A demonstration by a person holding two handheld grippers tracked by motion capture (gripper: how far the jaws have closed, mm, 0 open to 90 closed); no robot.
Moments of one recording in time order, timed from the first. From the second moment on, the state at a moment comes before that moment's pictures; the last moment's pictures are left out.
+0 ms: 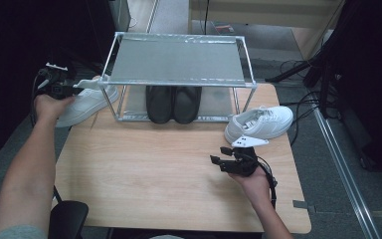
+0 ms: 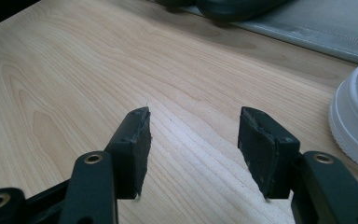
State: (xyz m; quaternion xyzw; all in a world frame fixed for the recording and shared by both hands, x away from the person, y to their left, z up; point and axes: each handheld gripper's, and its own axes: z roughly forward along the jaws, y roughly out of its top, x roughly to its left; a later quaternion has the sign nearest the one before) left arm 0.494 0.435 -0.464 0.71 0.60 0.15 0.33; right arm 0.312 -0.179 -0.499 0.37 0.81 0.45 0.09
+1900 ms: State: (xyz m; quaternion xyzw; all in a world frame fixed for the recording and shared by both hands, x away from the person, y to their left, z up) left arm 0.482 0.417 -0.468 0.77 0.54 0.15 0.31; right arm 0.315 -0.174 -0.500 0.37 0.81 0.45 0.09
